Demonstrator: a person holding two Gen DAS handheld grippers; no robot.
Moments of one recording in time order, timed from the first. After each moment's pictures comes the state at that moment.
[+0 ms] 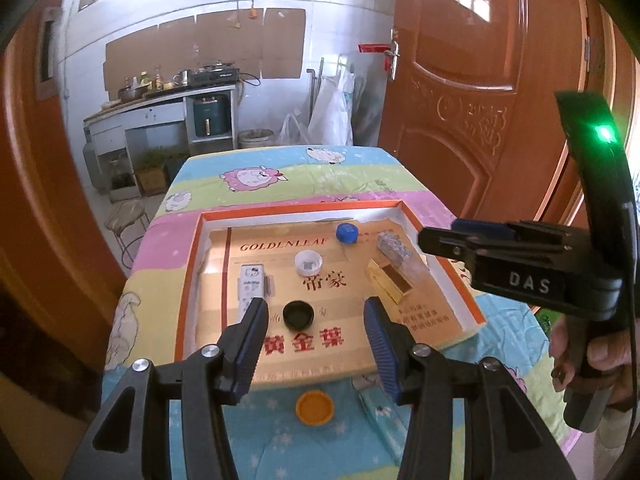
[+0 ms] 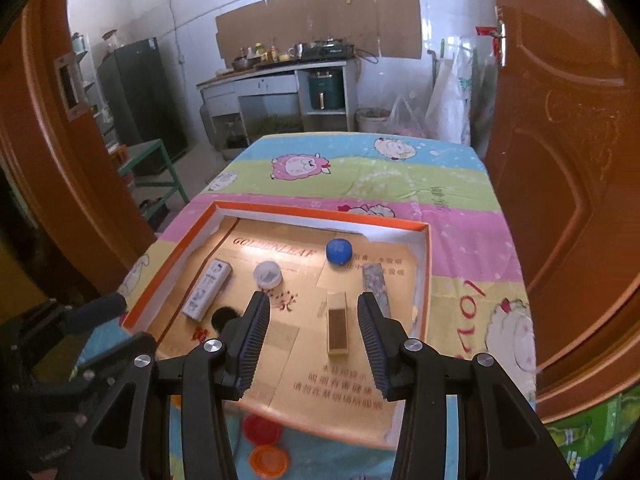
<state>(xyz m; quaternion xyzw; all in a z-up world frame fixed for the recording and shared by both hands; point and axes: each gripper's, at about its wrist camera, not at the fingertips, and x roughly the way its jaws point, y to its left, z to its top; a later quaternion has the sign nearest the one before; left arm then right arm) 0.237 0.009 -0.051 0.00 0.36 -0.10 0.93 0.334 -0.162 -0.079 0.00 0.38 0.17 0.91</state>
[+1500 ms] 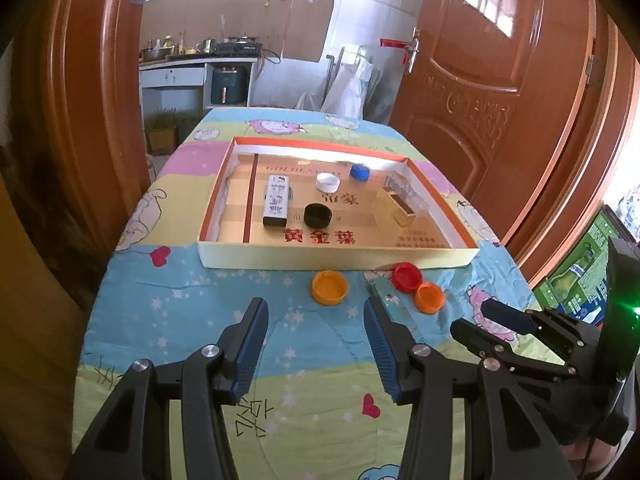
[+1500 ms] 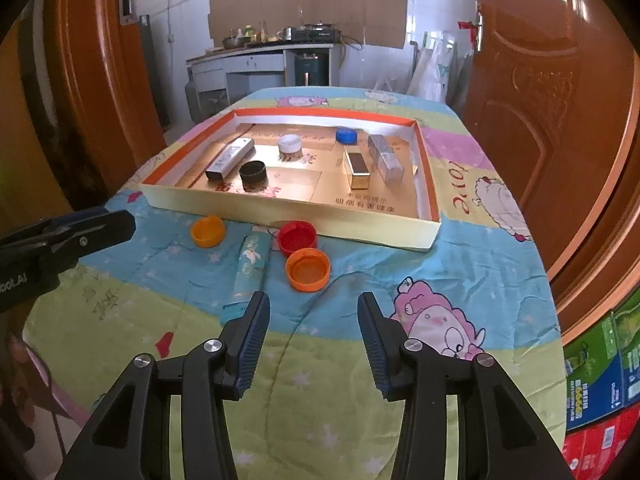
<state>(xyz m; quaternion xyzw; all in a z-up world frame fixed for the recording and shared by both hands) 0.163 0.046 -0.097 -0.06 0.38 -0.10 0.92 0.191 -0.142 -0.157 -0.04 0.40 0.12 0.91</state>
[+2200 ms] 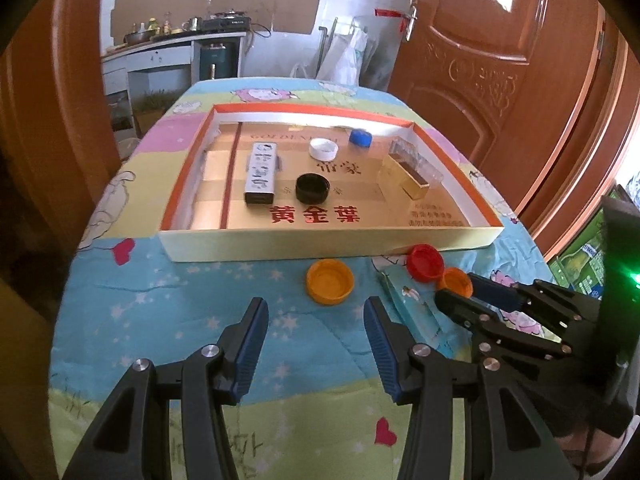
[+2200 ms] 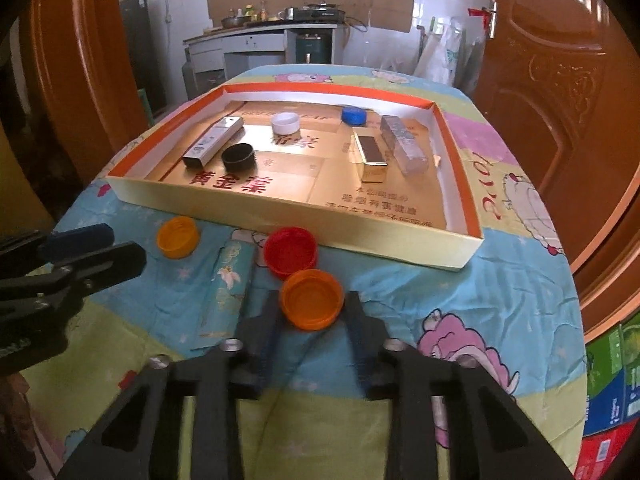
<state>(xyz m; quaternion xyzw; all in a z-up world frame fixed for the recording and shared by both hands) 0.201 0.029 -0.129 -0.04 0.43 -0.11 0.90 0.242 -0.127 -0.184 -0.05 0.43 0.12 0.90</state>
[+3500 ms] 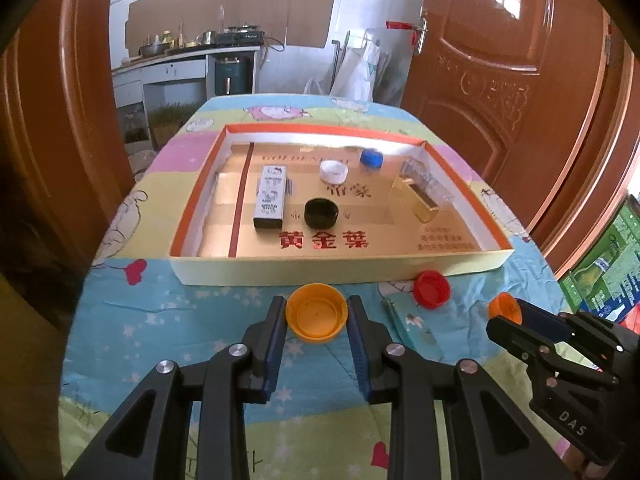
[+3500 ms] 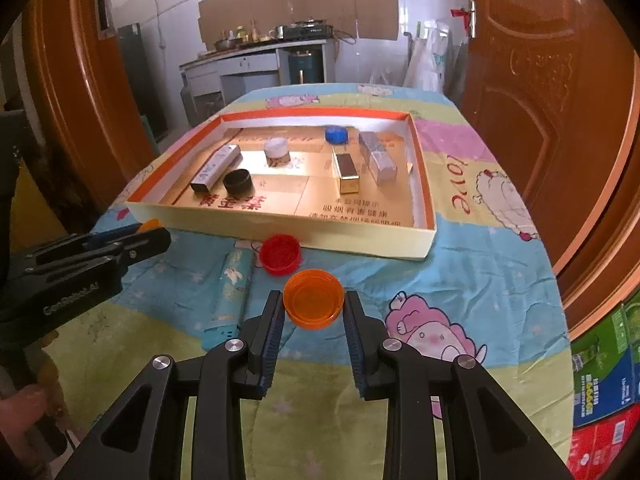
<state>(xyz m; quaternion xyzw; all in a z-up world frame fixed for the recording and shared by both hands) 0.204 0.027 -0.115 -0.04 0.40 -0.08 0.91 0.210 -0.153 -0.156 -0.01 0.40 0.12 0.91</state>
